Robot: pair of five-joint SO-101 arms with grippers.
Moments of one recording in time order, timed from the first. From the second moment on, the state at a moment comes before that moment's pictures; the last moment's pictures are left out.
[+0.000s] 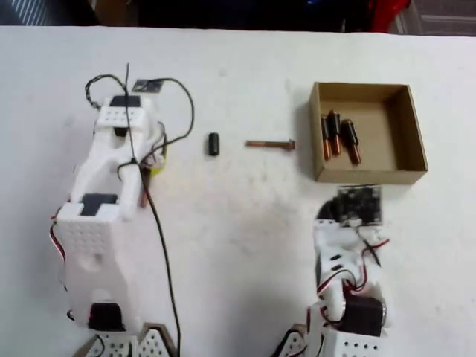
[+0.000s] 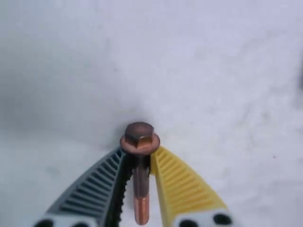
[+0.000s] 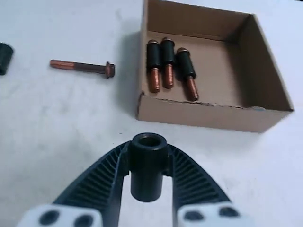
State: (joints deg) left arm -5.7 36.7 -13.6 78.3 1.5; right arm 0.8 -102.5 82.5 60.7 14.4
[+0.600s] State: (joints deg) left arm -5.9 36.7 -13.6 78.5 -12.3; right arm -27.5 -102.5 82.5 60.8 22.6
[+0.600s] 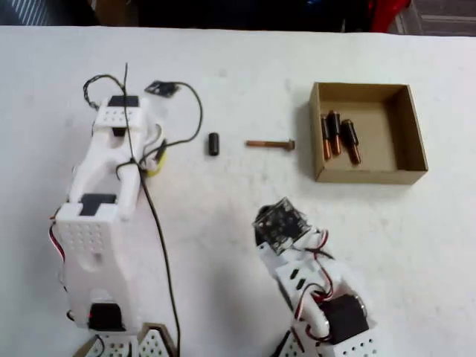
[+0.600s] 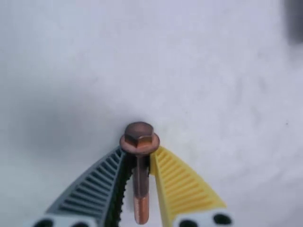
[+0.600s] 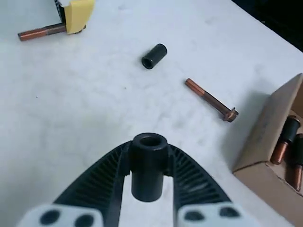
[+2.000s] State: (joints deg) left arm -6.3 36.7 -13.6 78.3 -1.3; right arm -35.9 -102.5 85.8 59.5 22.7
